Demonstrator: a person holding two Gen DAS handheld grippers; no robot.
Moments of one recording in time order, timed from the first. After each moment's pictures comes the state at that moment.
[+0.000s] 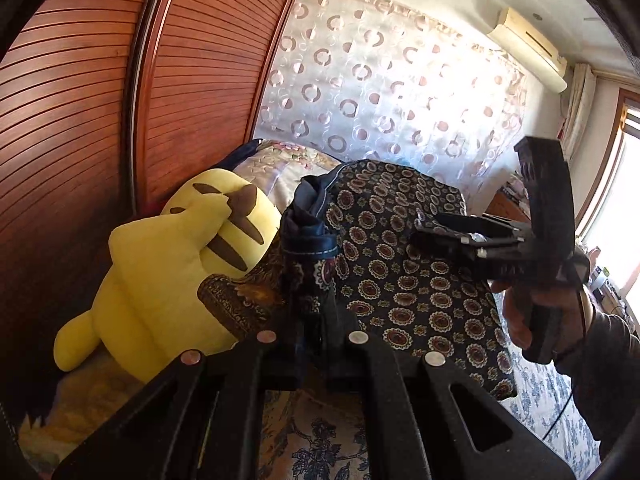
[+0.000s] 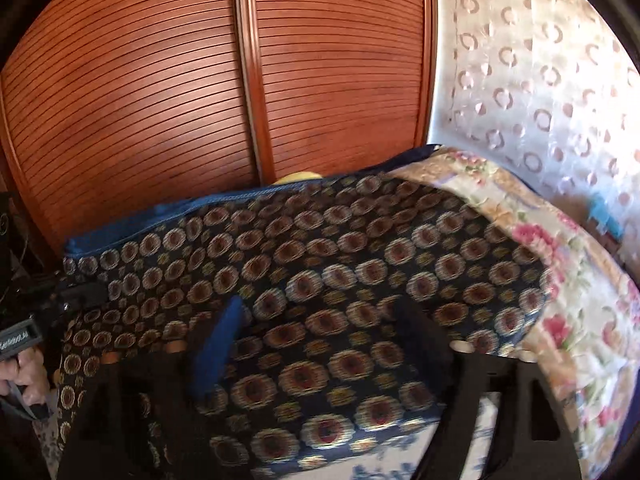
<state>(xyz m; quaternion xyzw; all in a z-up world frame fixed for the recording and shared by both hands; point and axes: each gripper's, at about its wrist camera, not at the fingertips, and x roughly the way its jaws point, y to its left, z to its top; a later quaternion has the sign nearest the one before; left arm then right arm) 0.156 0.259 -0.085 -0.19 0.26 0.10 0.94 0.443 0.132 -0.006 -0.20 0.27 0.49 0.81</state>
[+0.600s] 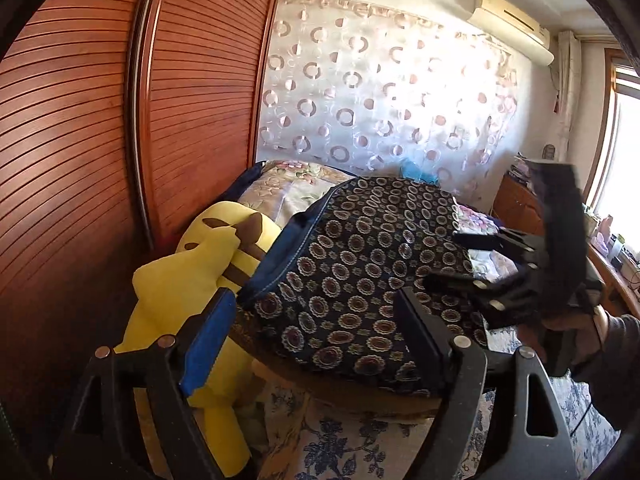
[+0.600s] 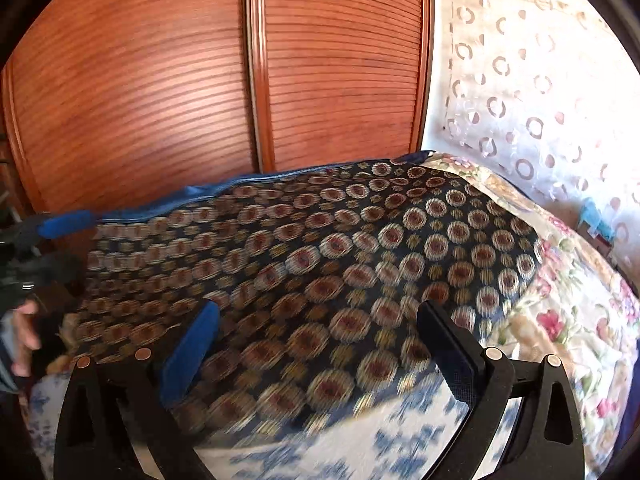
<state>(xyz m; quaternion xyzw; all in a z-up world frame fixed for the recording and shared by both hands) 0.141 0.246 -0.057 -0.12 0.25 0.11 0.95 0.376 0.115 -0.022 -0.19 0.25 0.48 0.82</state>
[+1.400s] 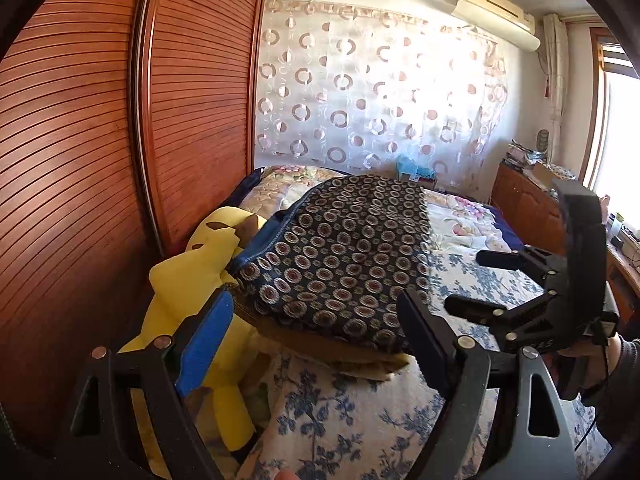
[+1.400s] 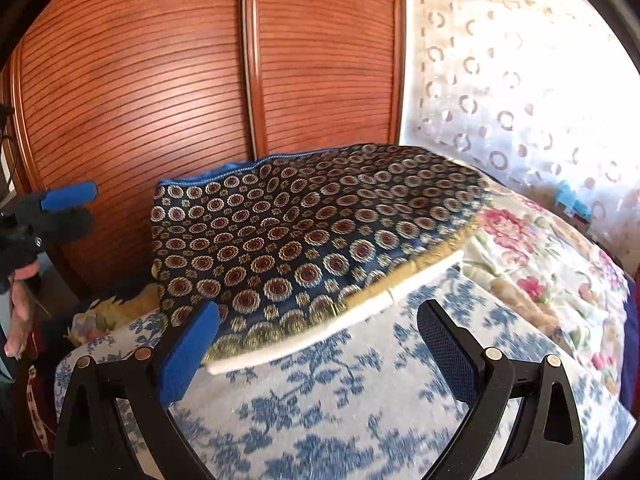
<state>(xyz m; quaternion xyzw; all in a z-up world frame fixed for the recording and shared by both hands) 0.102 0.206 -0.039 -0.08 0.25 0.11 0.96 0.277 0.052 -0.027 -0.17 0.24 0.43 0.86</state>
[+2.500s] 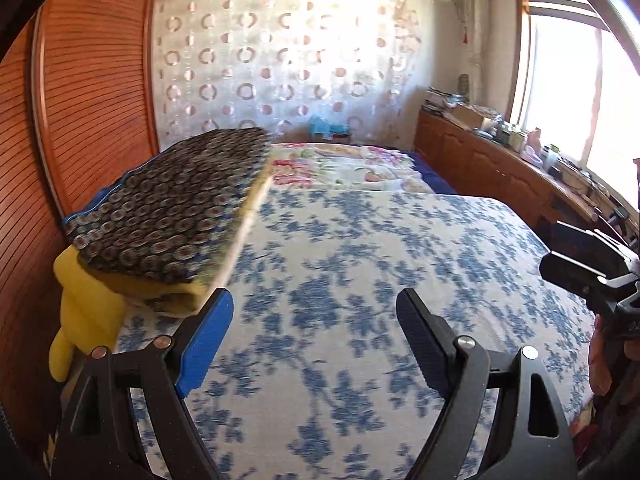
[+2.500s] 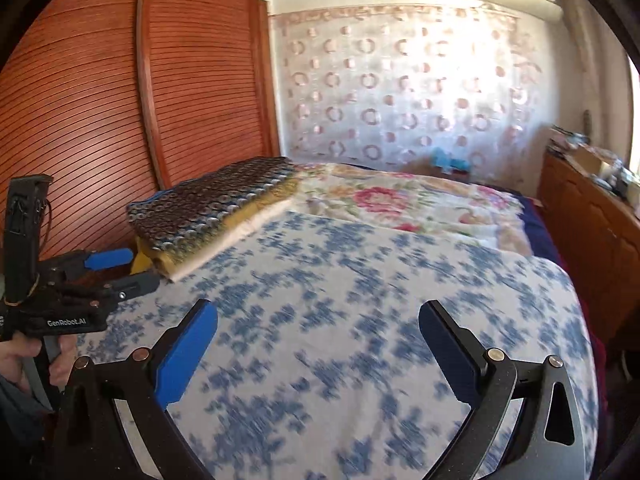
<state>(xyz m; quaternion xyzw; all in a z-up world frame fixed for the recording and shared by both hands) 0.101 0.051 -0.057 -0.03 0.30 -0.03 0.95 0.086 -0.166 -0.018 -0.04 0.20 0.25 0.95</state>
